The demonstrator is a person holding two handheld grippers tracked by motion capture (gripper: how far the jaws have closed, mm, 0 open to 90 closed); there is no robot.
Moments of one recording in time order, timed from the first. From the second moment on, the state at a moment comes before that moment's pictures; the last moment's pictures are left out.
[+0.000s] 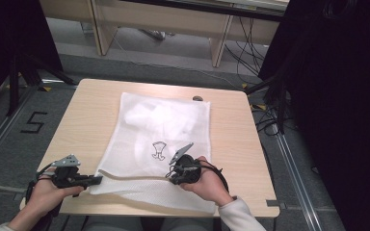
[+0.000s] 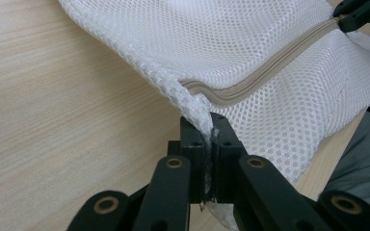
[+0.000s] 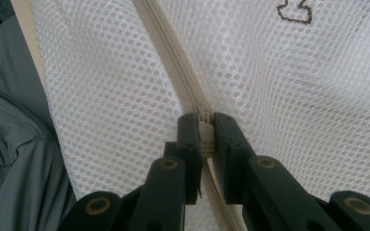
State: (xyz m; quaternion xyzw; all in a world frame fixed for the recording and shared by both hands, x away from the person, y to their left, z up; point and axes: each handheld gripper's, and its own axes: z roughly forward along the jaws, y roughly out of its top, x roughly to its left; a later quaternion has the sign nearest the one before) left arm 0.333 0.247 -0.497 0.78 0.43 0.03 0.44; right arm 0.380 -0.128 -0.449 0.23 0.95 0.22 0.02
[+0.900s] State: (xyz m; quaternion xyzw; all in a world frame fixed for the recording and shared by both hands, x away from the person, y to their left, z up) left arm 0.333 0.247 -0.497 0.79 0.43 0.03 0.44; right arm 0.377 -0.141 -0.449 0.24 0.94 0.22 0.02
